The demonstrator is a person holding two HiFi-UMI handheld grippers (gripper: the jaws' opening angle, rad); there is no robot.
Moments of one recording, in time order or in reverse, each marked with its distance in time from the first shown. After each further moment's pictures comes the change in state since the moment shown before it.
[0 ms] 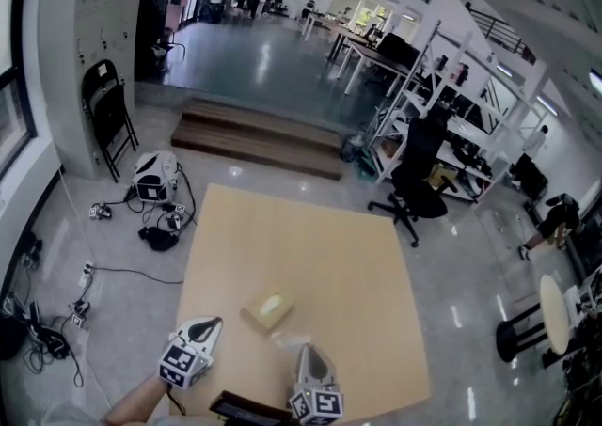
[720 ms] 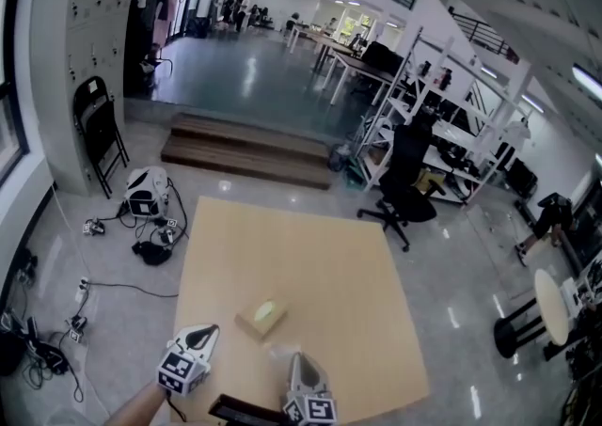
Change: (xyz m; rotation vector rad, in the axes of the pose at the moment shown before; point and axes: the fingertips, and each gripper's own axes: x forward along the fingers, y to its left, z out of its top) left arm -0.006 -0.006 0.005 0.022 -0.010 -0.020; right arm -0.015 0.011 -0.011 0.002 -0.009 -0.005
